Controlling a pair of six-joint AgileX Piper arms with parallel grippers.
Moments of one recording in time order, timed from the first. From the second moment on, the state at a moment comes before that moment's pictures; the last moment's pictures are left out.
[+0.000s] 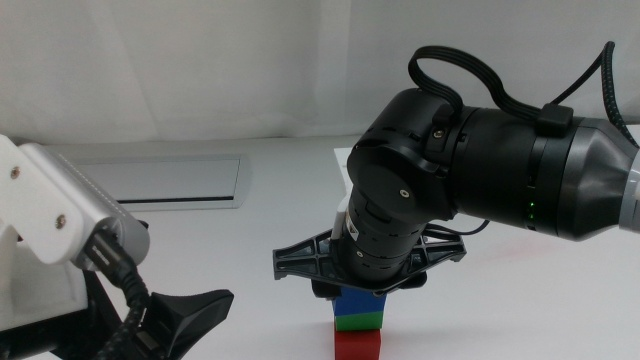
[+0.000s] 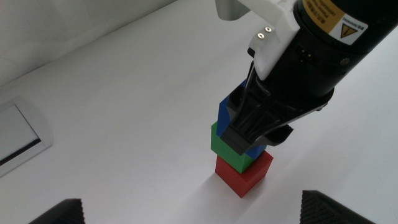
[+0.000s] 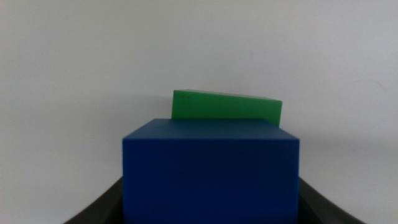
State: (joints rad) left arm -0.55 0.78 -0.74 -0.22 0.70 0.25; right arm 1.01 1.80 -1.44 -0.13 1.08 0.84
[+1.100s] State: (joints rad) left arm -0.55 0.78 -0.74 -0.22 0.70 0.25; right arm 0.86 1.58 -1.52 -0.30 1.10 0.60
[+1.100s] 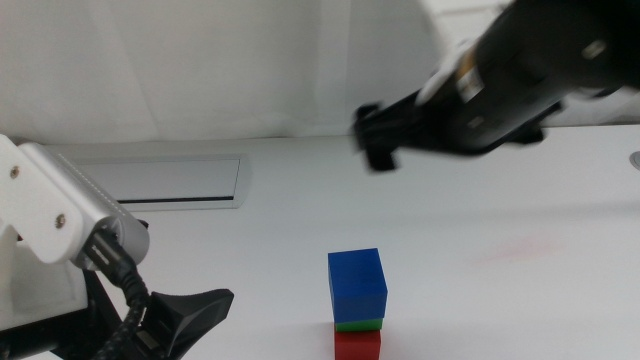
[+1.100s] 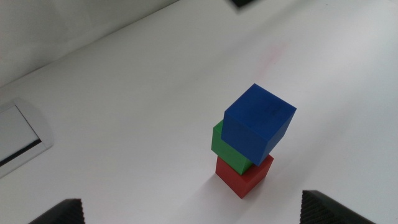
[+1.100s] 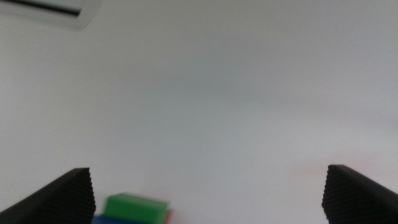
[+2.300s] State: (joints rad) left arm -0.46 0.78 -0.75 0.46 0.57 -0.35; right arm -0.08 1.18 -1.38 0.00 1.01 -0.13
